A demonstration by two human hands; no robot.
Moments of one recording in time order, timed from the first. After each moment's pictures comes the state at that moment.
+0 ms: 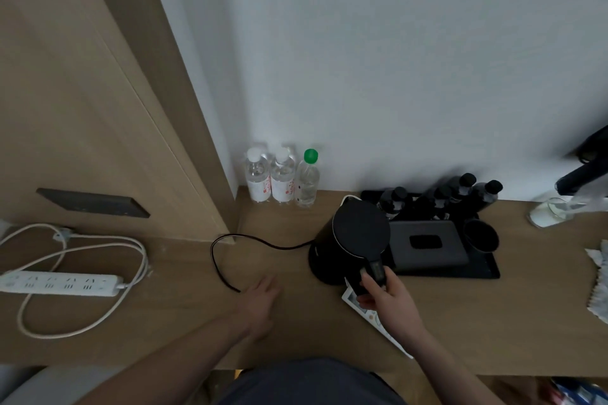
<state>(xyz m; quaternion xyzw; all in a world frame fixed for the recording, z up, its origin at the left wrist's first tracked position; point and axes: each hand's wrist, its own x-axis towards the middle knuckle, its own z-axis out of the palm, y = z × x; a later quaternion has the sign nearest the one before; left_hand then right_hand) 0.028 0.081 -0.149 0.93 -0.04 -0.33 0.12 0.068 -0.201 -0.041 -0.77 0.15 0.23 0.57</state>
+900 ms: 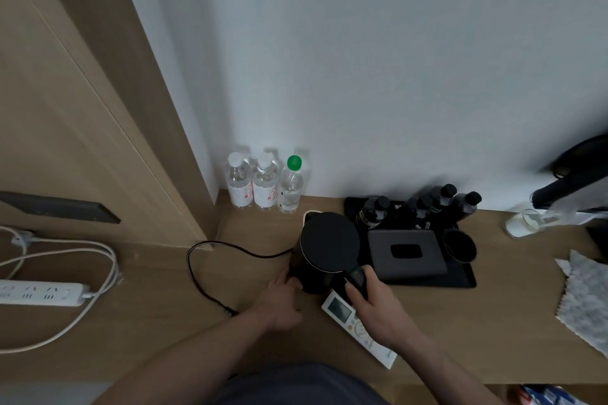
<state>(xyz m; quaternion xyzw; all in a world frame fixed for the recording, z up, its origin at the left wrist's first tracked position) 0.080 0.005 -0.142 0.90 0.00 -0.34 0.25 0.093 -0.222 -0.024 -0.89 -0.04 0.26 0.38</state>
